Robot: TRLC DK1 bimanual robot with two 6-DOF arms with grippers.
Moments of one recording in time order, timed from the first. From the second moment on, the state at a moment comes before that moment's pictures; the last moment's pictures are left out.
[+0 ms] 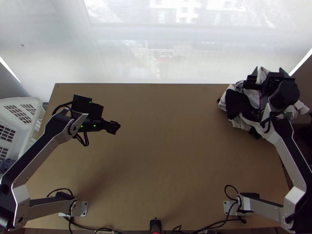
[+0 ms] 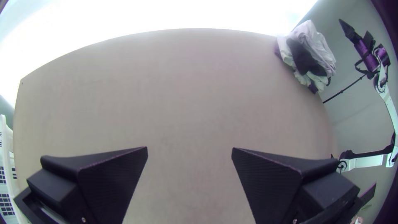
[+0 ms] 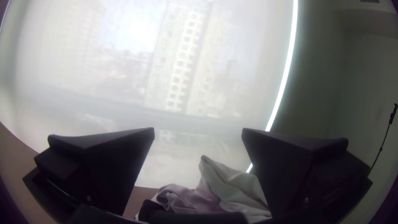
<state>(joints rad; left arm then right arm) -0.28 1.36 1.17 -0.71 0.24 -0.06 -0.02 1.31 1.11 0.28 0.26 -0.24</state>
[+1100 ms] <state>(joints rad) -0.18 0.81 0.72 -0.50 -0.06 -0.03 0.38 0.84 0.65 -0.01 0.24 0.04</state>
